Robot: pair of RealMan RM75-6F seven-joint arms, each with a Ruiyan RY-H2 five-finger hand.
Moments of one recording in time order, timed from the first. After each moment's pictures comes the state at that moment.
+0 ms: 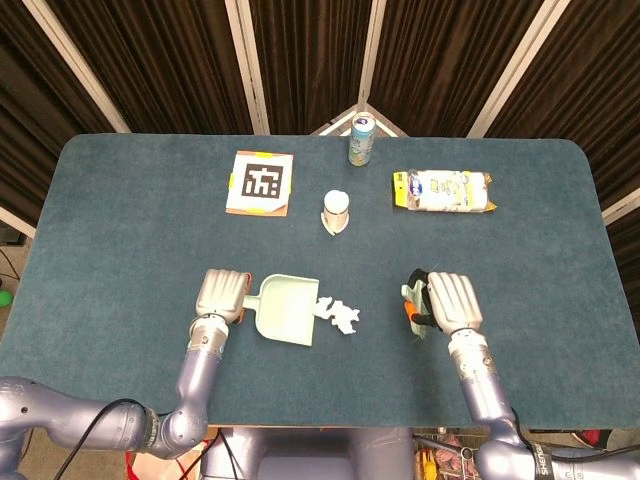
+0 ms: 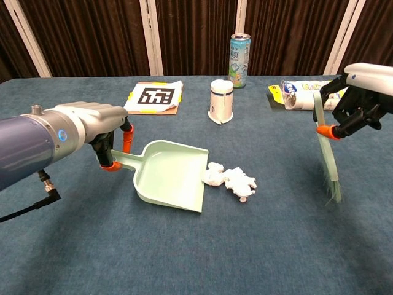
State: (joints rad) left arm -0.93 -1.72 -0.27 -1.73 0.38 1.35 1.10; right arm 0.60 -1.39 0.21 -1.94 -0.81 1.27 -0.50
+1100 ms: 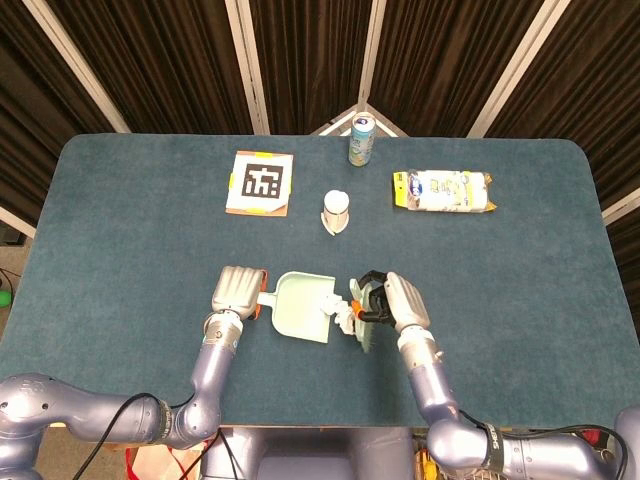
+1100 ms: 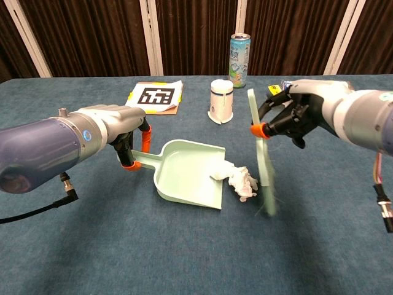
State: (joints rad) left arm -0.97 -1.77 -0.28 -1.64 0.39 1.28 1.03; right arm 0.69 -1.61 0.45 -1.96 -0.45 1.24 -0.36
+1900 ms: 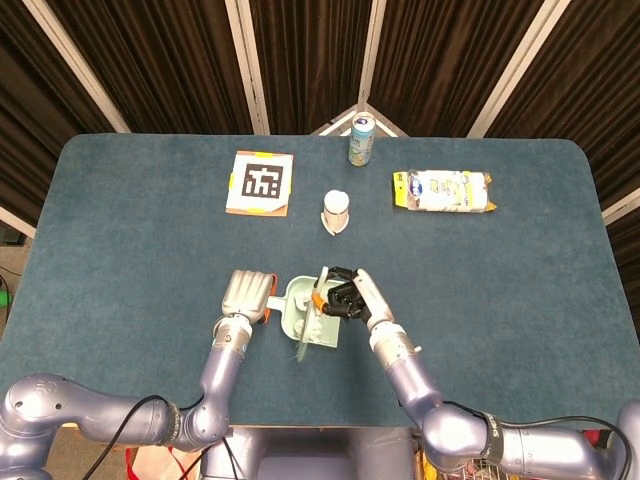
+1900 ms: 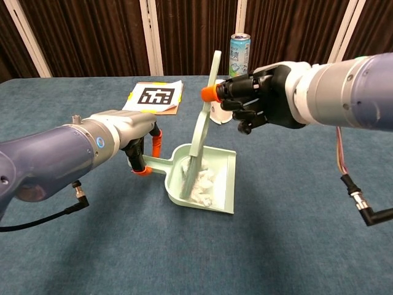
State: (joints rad) left arm -0.99 -1.82 -0.28 -1.61 0.40 1.29 1.02; right arm 0.71 -1.60 0.61 -2.04 -0.27 1.07 -0.08
